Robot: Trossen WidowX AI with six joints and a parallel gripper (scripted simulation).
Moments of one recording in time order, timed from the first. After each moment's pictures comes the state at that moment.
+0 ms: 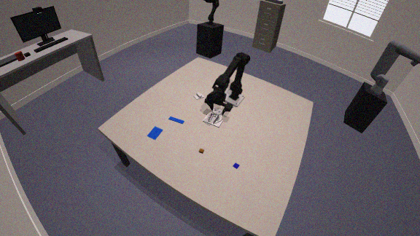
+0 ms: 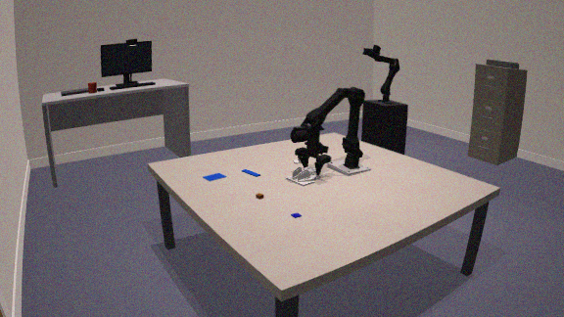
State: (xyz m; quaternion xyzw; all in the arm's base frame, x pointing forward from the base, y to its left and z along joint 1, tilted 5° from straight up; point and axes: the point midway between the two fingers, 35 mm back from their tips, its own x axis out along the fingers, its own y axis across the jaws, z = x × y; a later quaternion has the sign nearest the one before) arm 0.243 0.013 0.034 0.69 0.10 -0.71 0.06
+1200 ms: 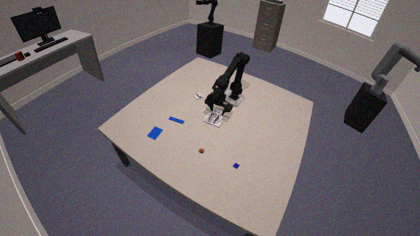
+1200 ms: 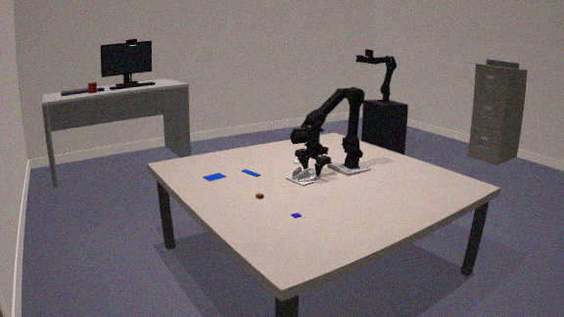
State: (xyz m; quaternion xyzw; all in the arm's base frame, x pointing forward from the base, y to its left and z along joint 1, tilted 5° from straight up) arm 0.243 0.013 0.028 0.69 0.10 -0.71 0.06
